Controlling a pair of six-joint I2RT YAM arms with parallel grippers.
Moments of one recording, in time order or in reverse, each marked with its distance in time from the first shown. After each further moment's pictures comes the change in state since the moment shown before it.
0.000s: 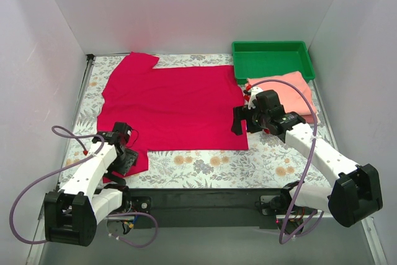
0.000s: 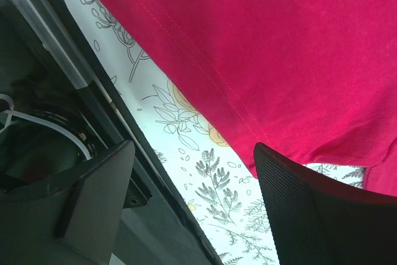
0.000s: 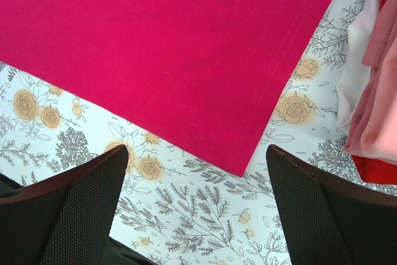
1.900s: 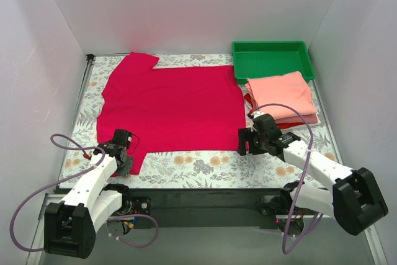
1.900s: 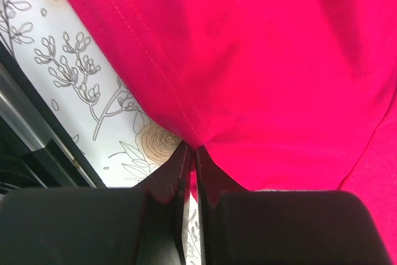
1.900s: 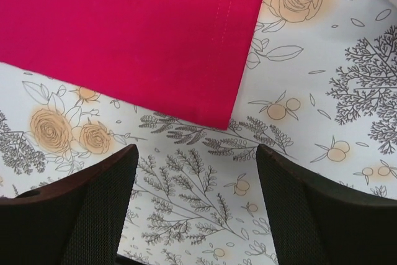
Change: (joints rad) left arm -0.005 -0.111 -0.157 0.223 -0.102 -0.011; right arm 0.060 -0.084 -0.313 0.078 0.114 0.138
